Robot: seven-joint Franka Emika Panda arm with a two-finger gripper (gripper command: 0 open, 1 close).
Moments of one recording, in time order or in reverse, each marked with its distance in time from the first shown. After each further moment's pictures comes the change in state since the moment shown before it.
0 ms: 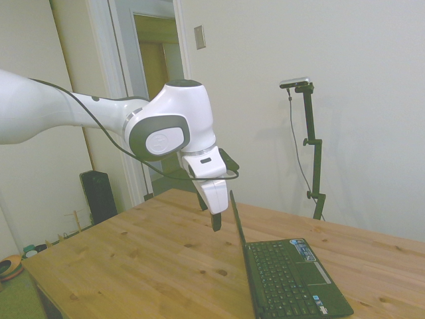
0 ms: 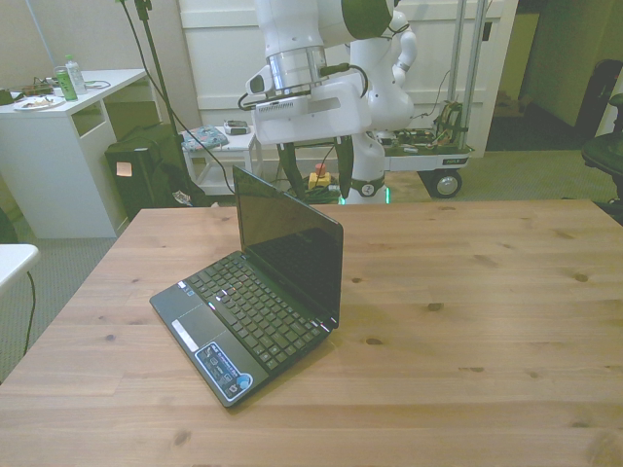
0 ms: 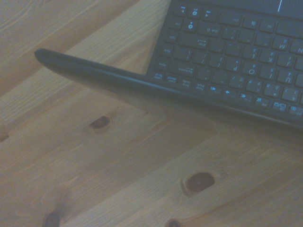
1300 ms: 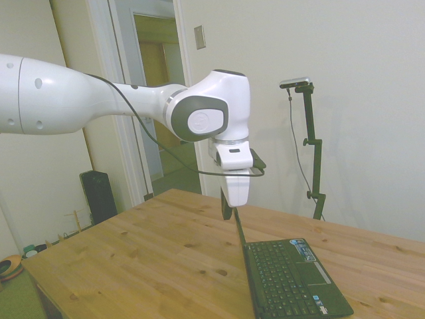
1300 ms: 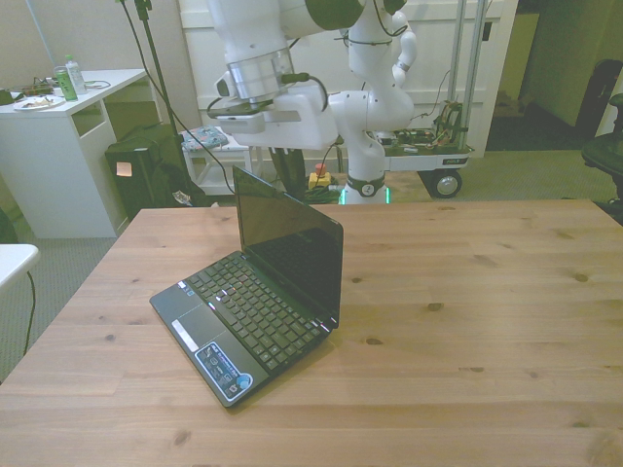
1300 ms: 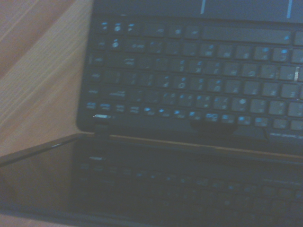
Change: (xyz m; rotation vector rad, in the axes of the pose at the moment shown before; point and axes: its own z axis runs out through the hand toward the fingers) arm 0.082 -0.021 -0.008 -0.160 -0.054 0.242
